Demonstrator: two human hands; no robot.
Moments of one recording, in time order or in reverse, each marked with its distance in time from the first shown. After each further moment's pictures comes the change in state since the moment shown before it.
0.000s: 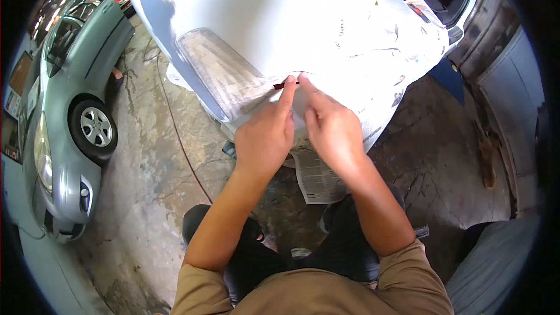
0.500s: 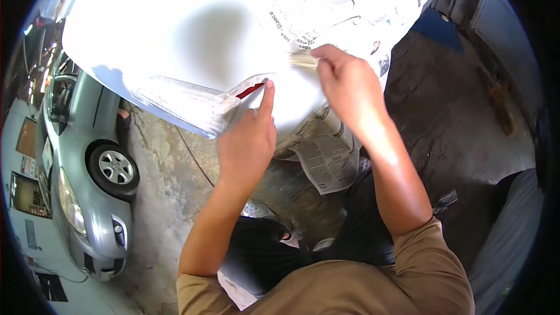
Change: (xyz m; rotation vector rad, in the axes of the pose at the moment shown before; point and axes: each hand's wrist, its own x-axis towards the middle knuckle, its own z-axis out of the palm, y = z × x) left_hand 0.014 0.018 -0.020 0.291 -0.251 0.187; right_hand 0.020 0.032 -0.071 0.088 0.100 0.364
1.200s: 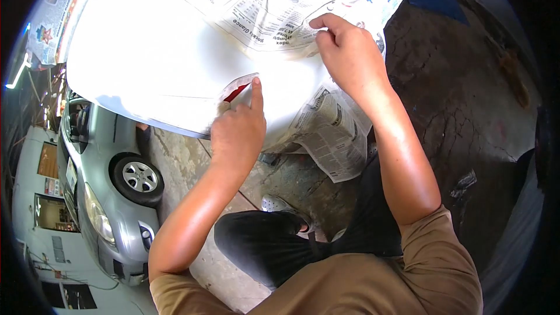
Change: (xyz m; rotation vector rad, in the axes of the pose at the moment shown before) left_hand 0.028 0.006 -0.010 0.593 -0.207 0.234; right_hand 0.012 0.029 -0.031 0.078 0.154 0.061
